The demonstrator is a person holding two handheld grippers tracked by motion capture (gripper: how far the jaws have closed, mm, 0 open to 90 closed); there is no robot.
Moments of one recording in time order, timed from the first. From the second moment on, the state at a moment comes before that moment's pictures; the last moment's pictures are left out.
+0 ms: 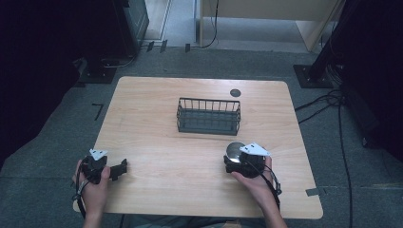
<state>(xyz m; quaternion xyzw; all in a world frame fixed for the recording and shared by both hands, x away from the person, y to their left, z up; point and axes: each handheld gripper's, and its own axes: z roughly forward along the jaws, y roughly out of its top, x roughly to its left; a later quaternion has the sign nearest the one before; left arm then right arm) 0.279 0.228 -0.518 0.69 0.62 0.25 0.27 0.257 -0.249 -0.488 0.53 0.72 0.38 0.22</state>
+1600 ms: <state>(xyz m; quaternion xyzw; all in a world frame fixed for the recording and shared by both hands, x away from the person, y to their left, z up) 0.279 0.228 -0.518 0.69 0.62 0.25 0.27 0.280 -0.242 -0.422 0.50 0.72 0.42 0.24</state>
